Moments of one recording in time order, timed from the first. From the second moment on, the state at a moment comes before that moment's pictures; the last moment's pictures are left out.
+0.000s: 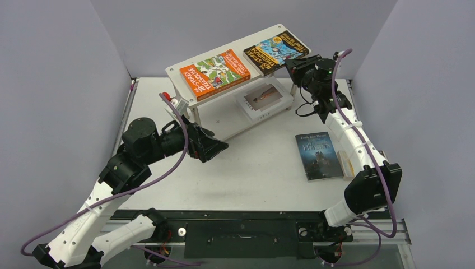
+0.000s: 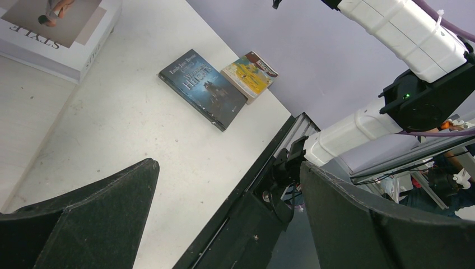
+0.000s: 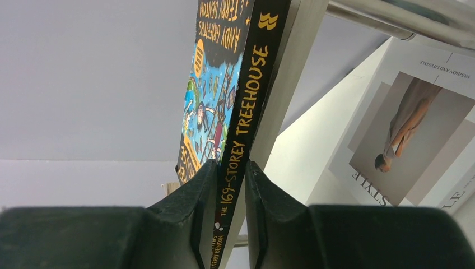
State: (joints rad) left arm -0.65 0.85 1.15 -0.42 0.37 -0.54; right arm 0.23 1.53 1.47 -0.10 0.02 1.24
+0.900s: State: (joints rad) left arm -0.65 0.84 1.14 -0.42 0.37 -0.54; right arm 0.07 1.25 1.34 -0.09 0.01 1.16
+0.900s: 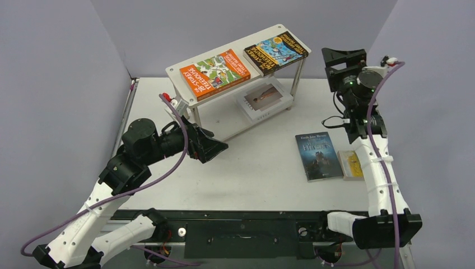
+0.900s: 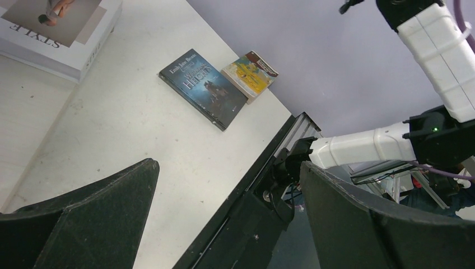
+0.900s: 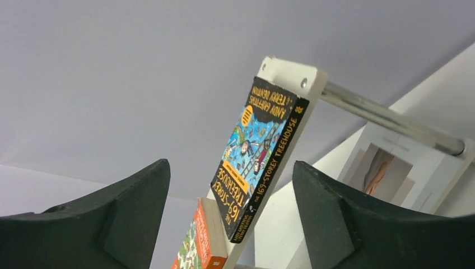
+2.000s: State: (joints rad) left arm -0.65 0.86 1.14 -0.41 0.37 -0.55; right arm 0.15 1.51 1.44 -0.11 -0.08 1.06
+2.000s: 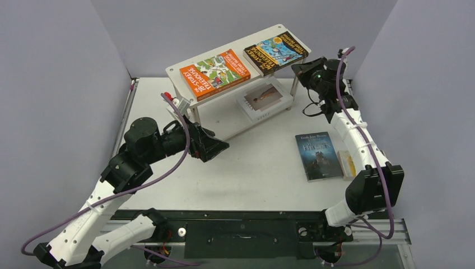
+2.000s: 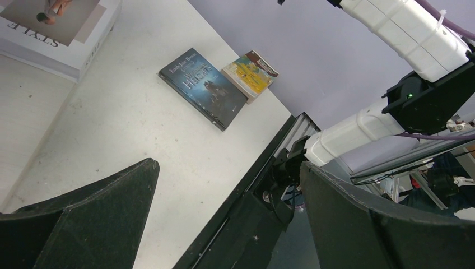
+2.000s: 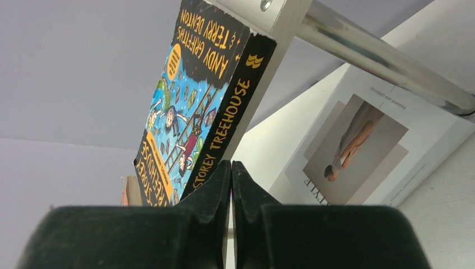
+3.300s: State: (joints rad) left arm -0.65 0.82 1.13 -0.41 0.36 -0.55; right arm 0.21 1.57 1.46 -0.08 -0.14 1.10
